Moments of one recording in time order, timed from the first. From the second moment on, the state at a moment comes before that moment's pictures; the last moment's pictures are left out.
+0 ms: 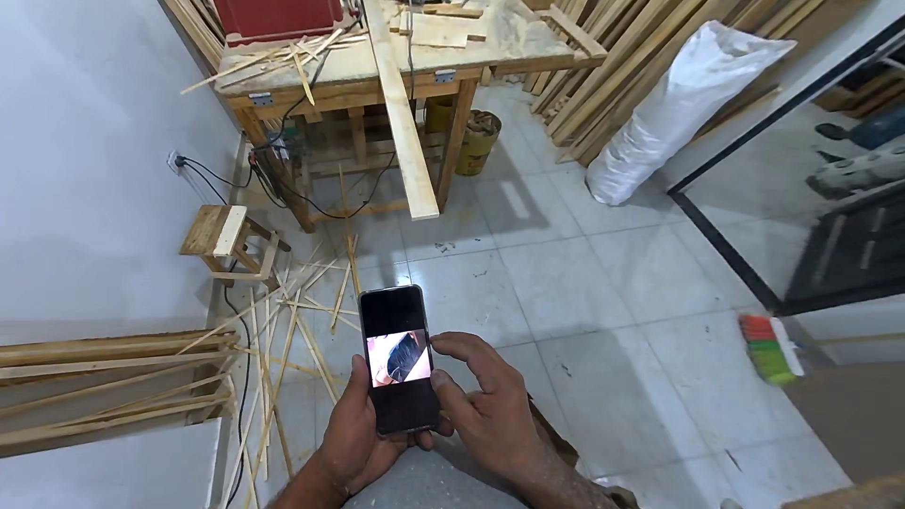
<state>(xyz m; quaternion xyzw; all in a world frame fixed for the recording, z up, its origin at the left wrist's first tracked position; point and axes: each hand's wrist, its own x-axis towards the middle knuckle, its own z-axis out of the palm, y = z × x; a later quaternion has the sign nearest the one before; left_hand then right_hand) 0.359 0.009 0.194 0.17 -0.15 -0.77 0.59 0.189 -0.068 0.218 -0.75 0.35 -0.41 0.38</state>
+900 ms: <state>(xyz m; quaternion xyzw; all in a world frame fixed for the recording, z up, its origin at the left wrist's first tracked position) 0.359 0.011 0.190 0.16 -0.13 -0.78 0.60 0.189 -0.067 0.216 -0.76 0.34 -0.40 0.39</state>
